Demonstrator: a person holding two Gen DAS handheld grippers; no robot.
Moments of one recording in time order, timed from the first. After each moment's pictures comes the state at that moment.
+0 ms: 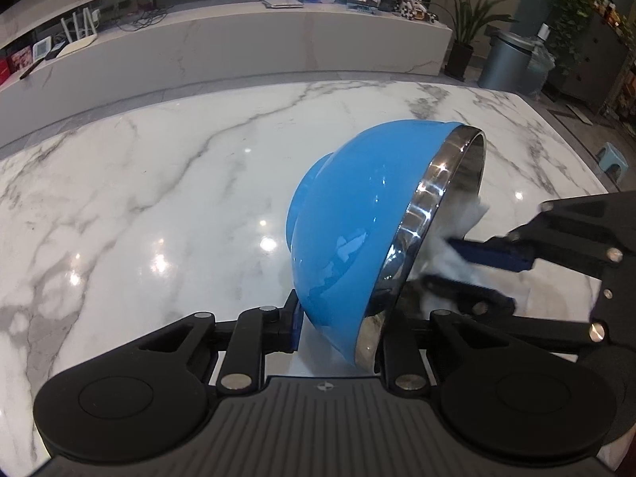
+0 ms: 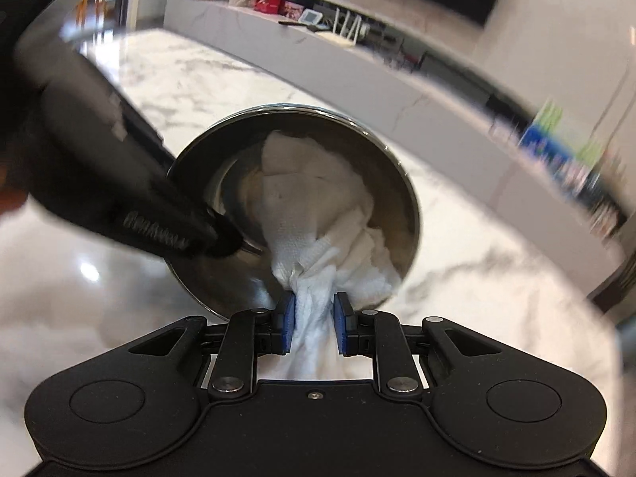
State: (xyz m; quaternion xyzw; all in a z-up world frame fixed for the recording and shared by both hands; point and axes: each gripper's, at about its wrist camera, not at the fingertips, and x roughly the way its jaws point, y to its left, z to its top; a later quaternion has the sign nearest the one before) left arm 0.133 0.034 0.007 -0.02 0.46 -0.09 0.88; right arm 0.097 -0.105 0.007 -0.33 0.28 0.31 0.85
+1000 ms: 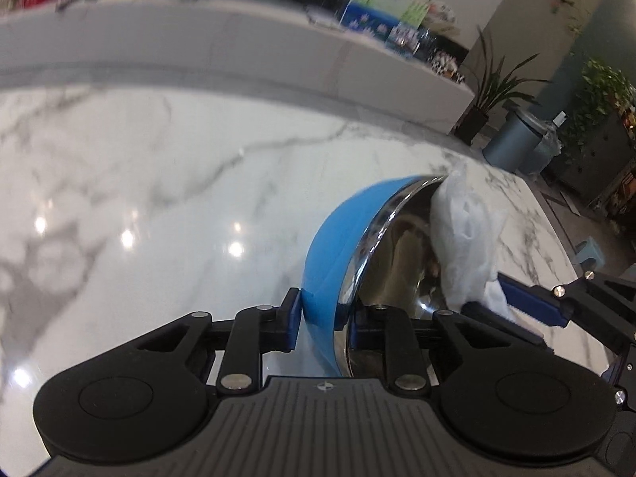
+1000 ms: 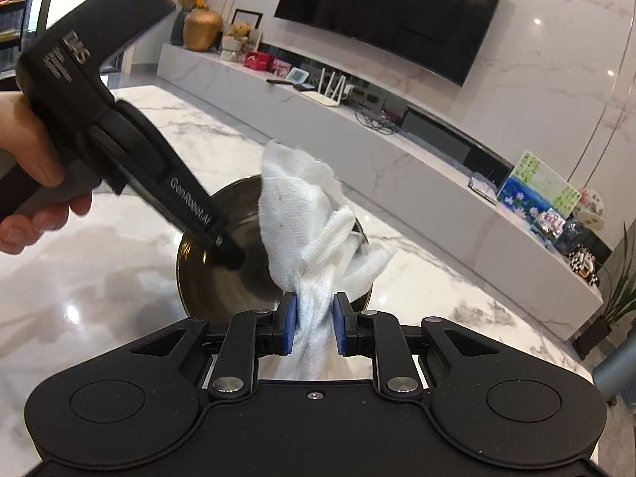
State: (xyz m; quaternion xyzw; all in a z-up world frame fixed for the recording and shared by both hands) left arm 0.143 0.080 0.006 -0.17 0.46 -0.09 0.87; right arm 0.089 -0.119 0.041 -0.27 0.22 0.33 0.88
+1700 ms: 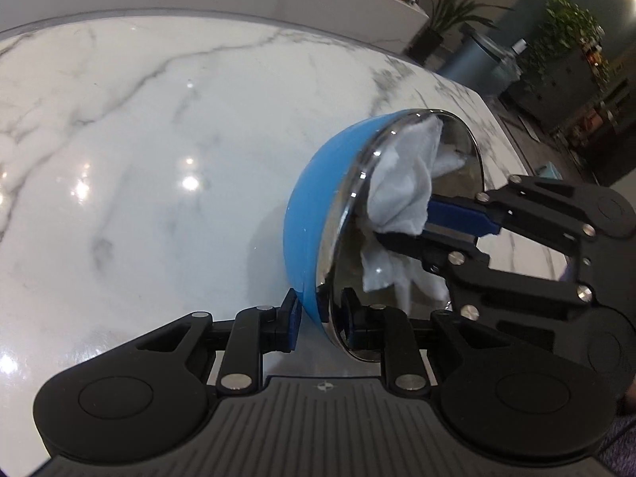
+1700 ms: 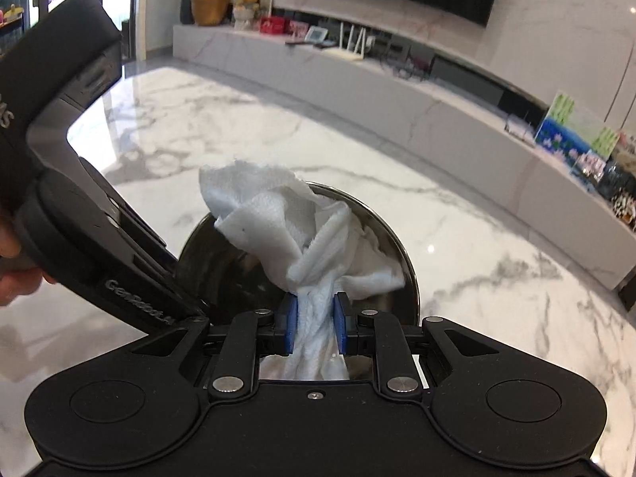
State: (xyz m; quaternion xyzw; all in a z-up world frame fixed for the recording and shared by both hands) left arm 0.140 0.053 -0.008 -0.14 0.53 -0.18 0.82; right arm 0.114 -0.113 0.046 -0.23 0.32 0.36 0.84
